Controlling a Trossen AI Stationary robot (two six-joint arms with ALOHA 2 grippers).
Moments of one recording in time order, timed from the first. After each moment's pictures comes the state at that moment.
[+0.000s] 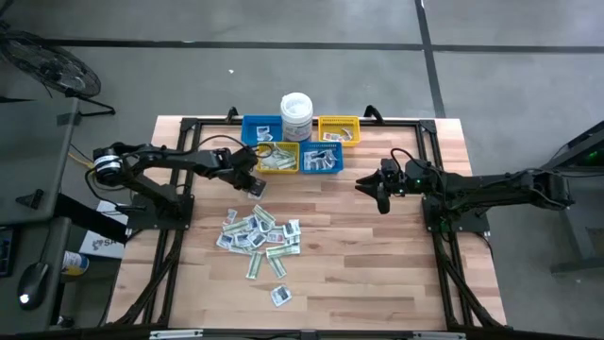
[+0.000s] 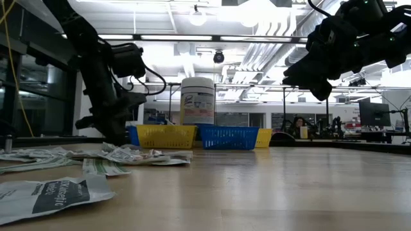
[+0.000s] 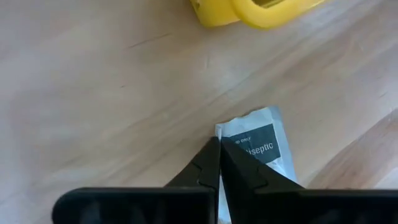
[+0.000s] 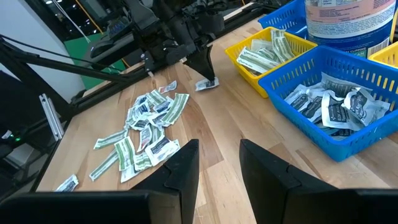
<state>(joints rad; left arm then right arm) 0.40 1.43 0.59 -0.31 0.09 -0.70 -0.22 0.84 0.23 0.34 -0.10 0.42</state>
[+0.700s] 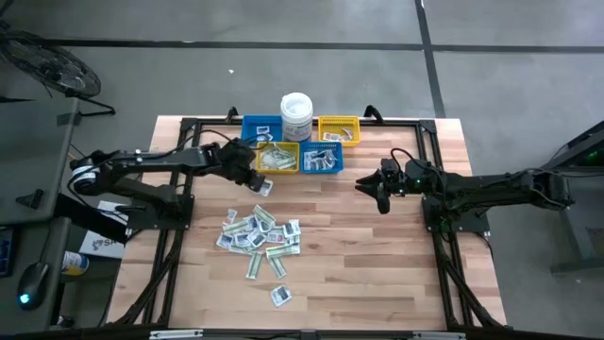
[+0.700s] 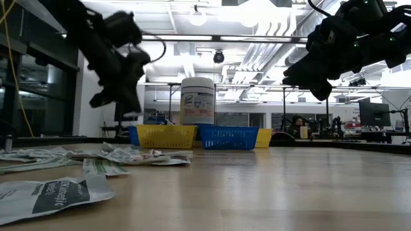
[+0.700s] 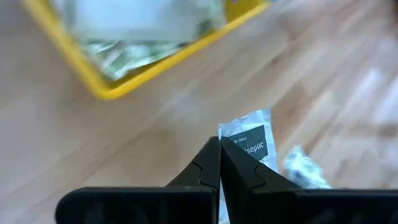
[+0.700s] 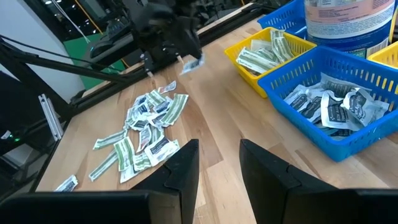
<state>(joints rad) 0.37 1.21 0.65 -0.32 0.14 -0.69 -0.22 0.84 0.23 0.34 -0.10 0.42</state>
